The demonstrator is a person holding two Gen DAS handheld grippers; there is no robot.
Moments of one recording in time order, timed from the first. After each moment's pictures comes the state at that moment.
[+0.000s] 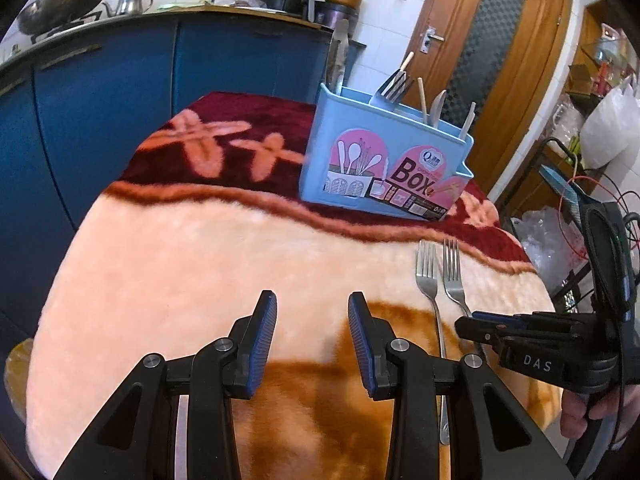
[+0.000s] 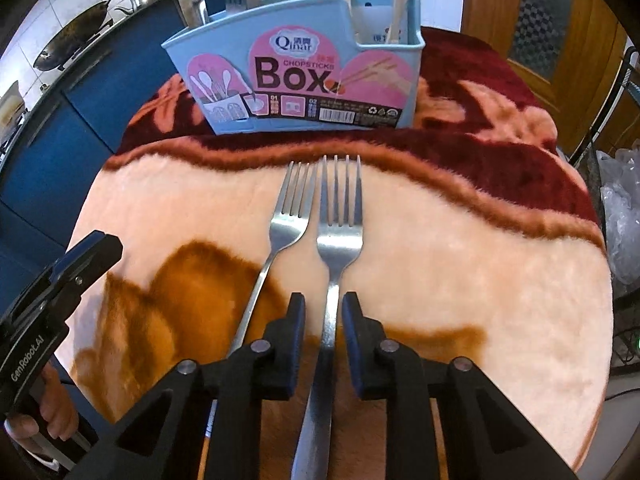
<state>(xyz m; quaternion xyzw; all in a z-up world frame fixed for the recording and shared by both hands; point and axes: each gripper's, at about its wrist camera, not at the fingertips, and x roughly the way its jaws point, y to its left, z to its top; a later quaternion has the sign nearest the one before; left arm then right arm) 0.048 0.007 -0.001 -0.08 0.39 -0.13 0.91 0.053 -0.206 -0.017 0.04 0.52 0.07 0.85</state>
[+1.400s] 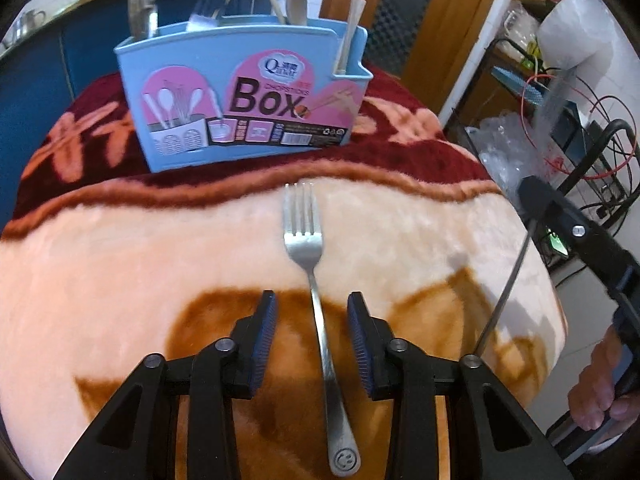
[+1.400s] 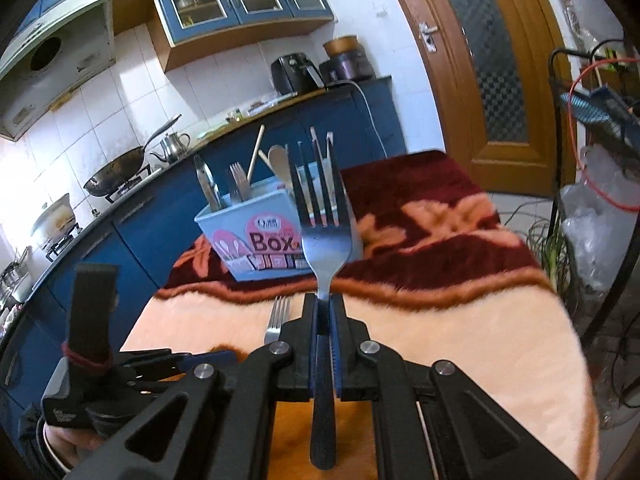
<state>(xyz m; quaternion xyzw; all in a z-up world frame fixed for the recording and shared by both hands) 0.068 -0.107 -0.015 0.03 0.48 -0.23 0.84 -0.022 -0.292 0.032 0.15 0.25 0.09 0.95</state>
